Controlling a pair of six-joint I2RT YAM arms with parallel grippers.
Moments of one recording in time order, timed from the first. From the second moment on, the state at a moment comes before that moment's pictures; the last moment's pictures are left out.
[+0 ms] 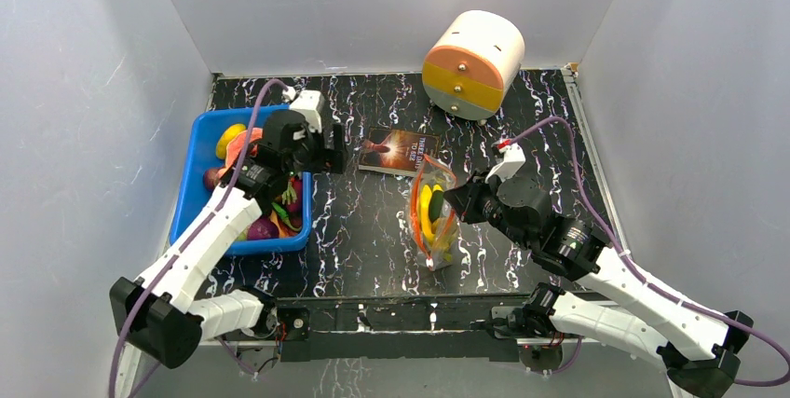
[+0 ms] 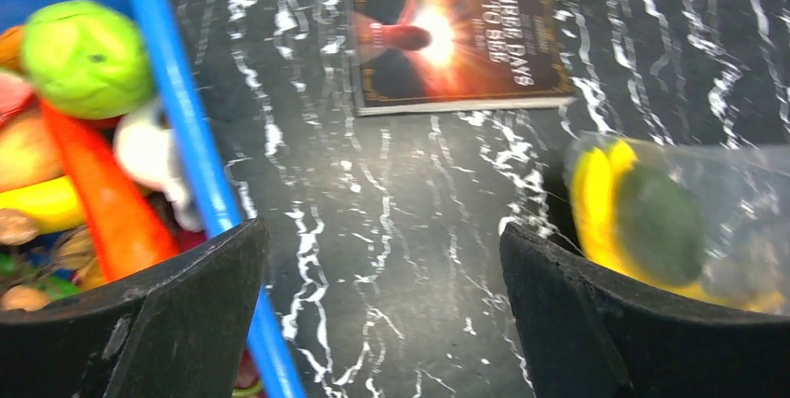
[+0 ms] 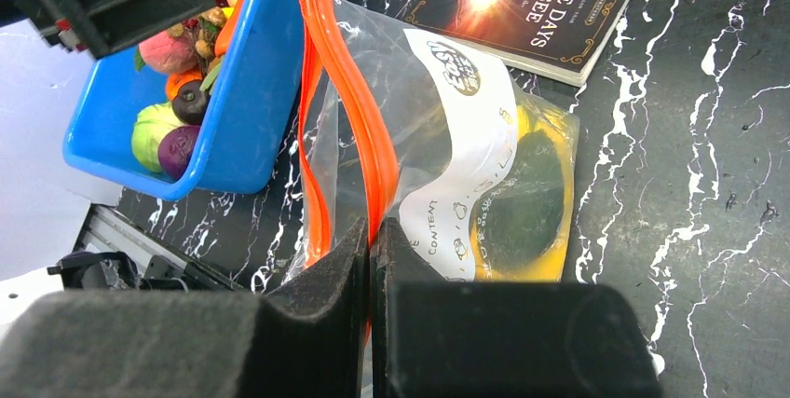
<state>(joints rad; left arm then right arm) -0.51 1.14 1.07 -0.51 -0.08 -0.24 0.89 0.73 0.82 -0.44 0.30 0.64</state>
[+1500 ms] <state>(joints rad) -0.06 1.66 1.26 -0.31 -0.03 -0.14 0.89 0.78 0.82 -0.40 0.26 0.66</state>
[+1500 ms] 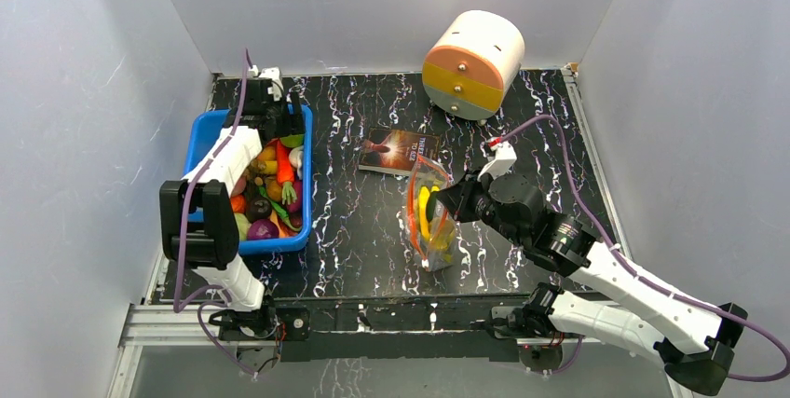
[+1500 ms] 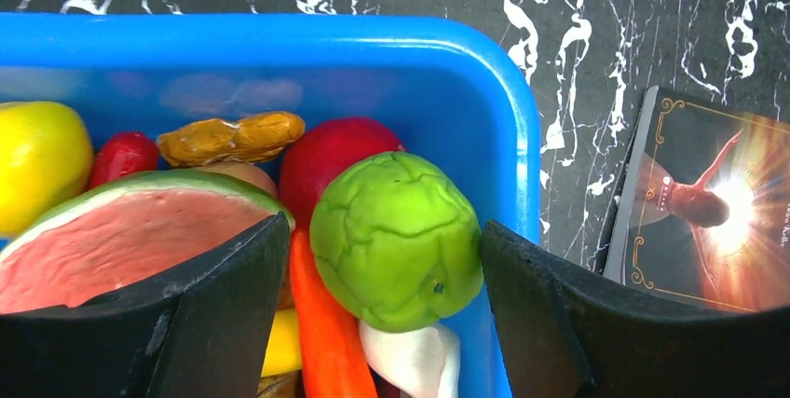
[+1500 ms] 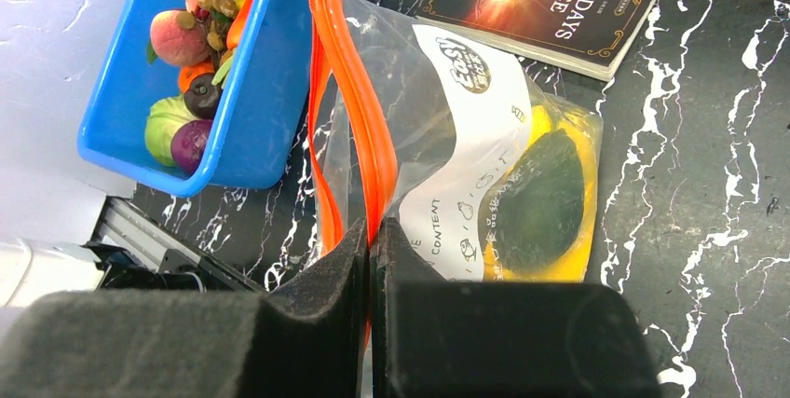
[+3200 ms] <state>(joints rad) -0.06 1.17 1.02 -0.46 0.43 -0.13 0.89 0.79 0.82 -0.39 0.24 0.68</state>
